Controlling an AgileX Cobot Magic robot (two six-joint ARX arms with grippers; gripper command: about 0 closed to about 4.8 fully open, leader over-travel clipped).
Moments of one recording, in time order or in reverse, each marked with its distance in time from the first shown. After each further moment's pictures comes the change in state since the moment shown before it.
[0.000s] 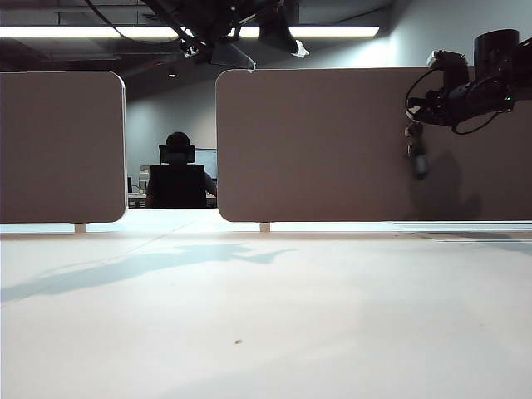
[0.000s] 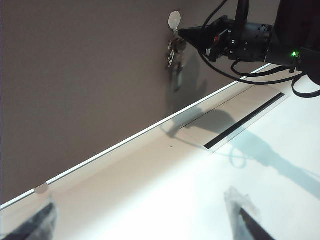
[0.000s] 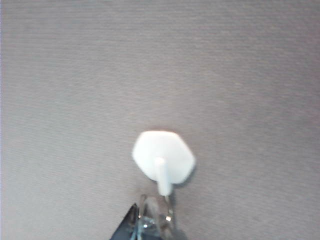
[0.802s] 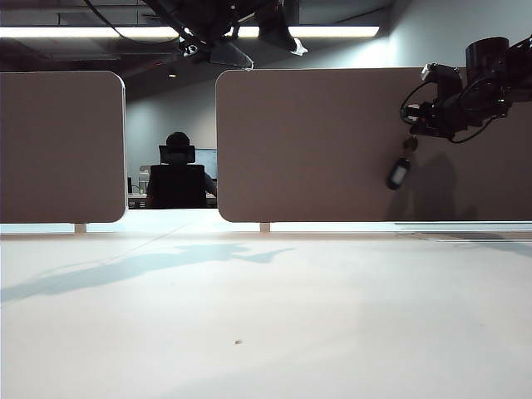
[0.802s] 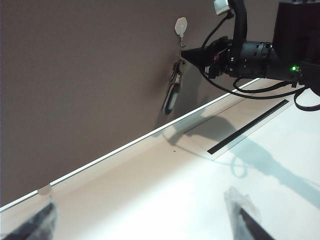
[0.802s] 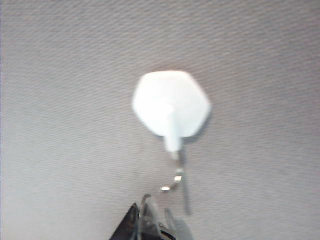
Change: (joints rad) left arm 0.001 0.000 0.000 0.016 -0.014 -0.021; right arm 0.018 0.002 -0.003 -0.105 0.035 0.001
